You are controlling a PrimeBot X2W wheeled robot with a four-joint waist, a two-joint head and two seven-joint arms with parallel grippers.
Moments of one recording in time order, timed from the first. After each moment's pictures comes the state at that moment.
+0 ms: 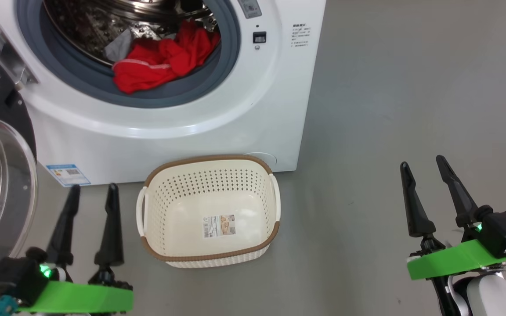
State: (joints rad) left arm -0.12 0.07 0.04 0.00 -0.36 -0.09 -0.19; right arm -0.12 -0.05 -0.02 0.12 0.24 0.13 -0.26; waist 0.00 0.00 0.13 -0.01
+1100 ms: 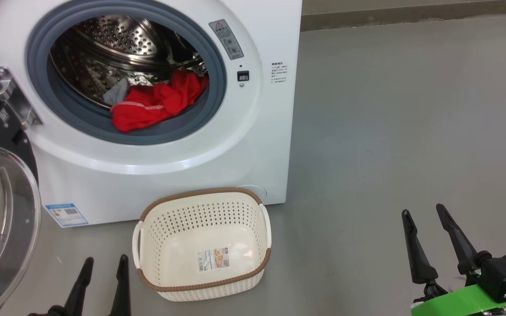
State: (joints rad) left arm 0.09 0.09 0.01 0.09 -0.34 -0.07 -0.23; right arm 0.06 -0.04 -0.03 0.07 0.24 0.13 -0.26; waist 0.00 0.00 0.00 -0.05
